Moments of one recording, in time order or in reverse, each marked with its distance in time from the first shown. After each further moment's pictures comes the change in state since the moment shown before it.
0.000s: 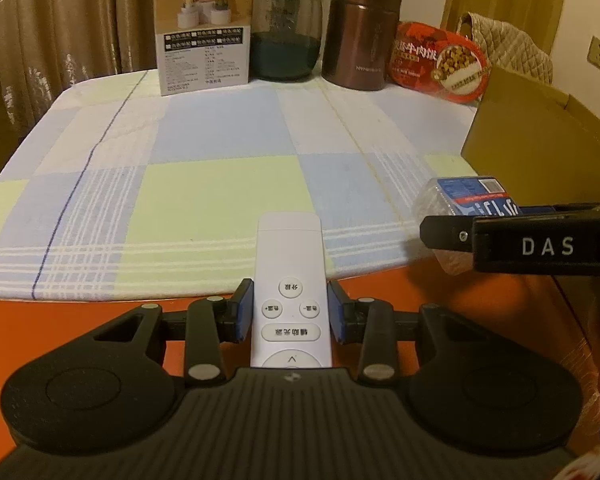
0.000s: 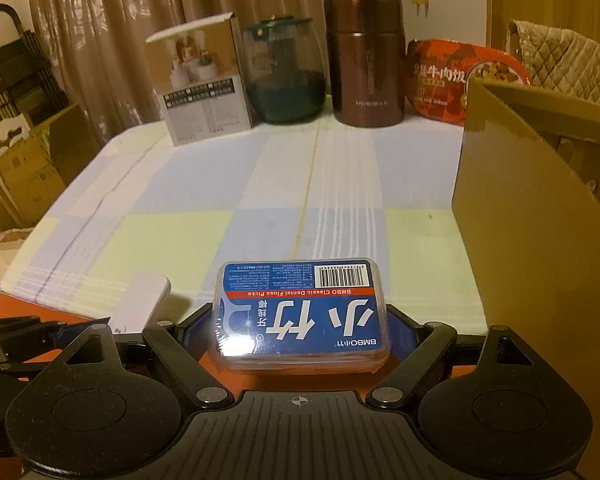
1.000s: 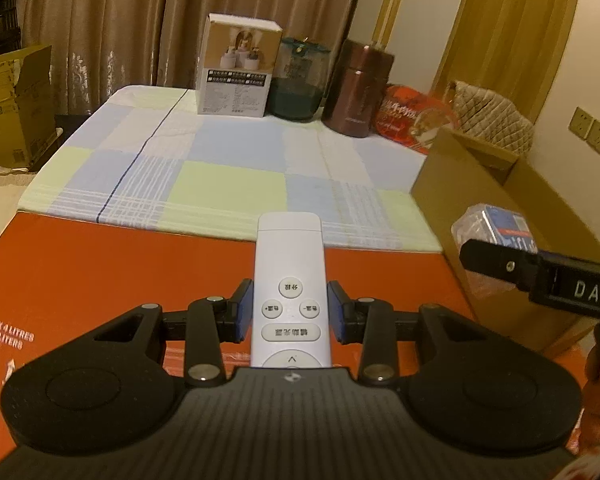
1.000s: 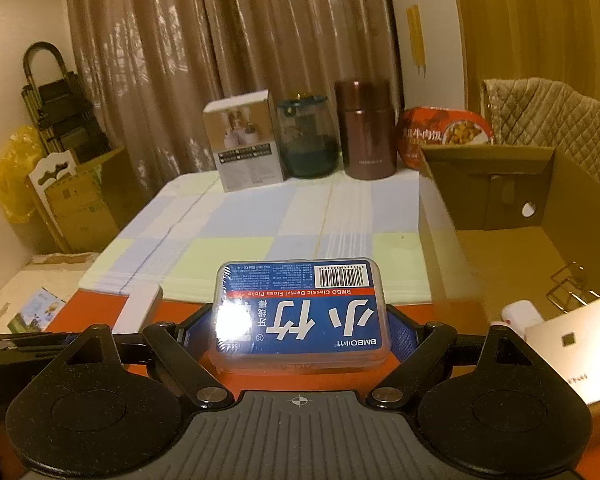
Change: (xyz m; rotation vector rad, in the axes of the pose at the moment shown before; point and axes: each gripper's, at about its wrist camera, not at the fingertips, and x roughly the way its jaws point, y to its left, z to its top) left arm -0.138 -0.031 -0.047 -0.172 -0.111 -0.011; right arm -0.155 0.002 -0.049 -0.012 -0.164 0.084
